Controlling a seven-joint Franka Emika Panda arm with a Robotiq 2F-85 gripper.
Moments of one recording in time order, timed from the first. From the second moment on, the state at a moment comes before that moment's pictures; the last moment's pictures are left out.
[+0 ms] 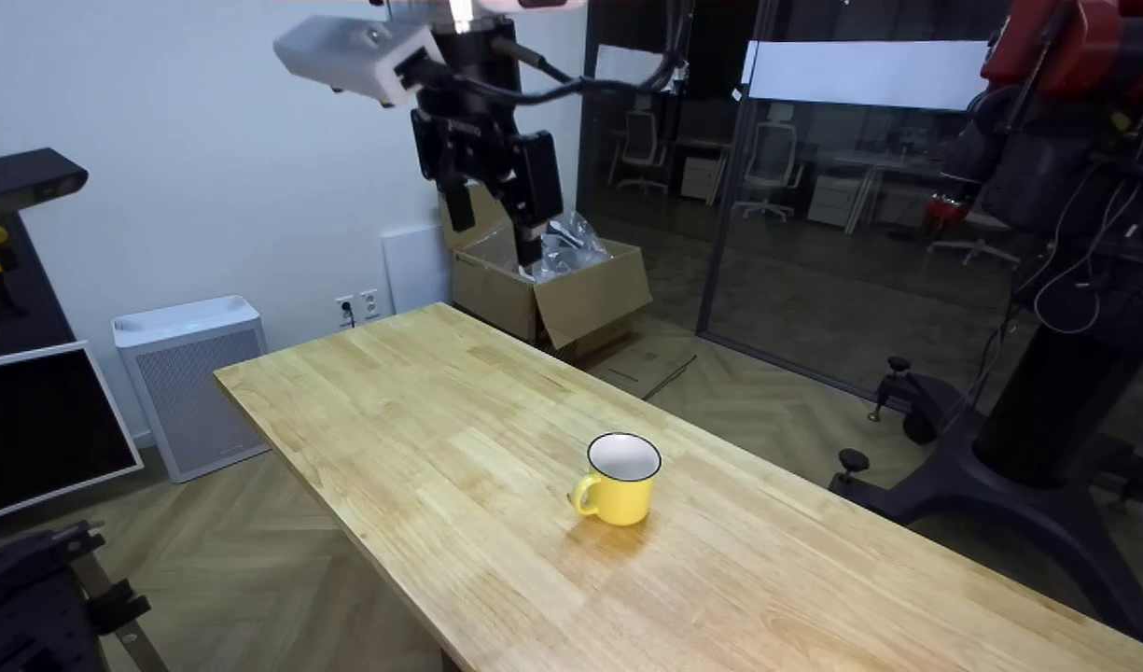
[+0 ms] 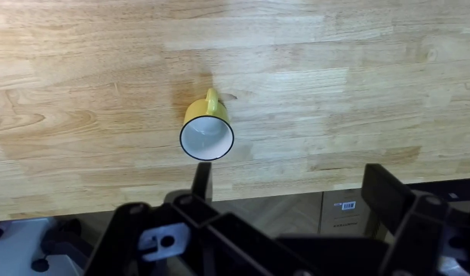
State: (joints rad) arm -0.01 -0.31 -0.07 -2.44 0.08 2.38 -0.05
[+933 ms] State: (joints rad) arm -0.06 0.11 -0.11 -2.32 0.25 2.59 -0.51
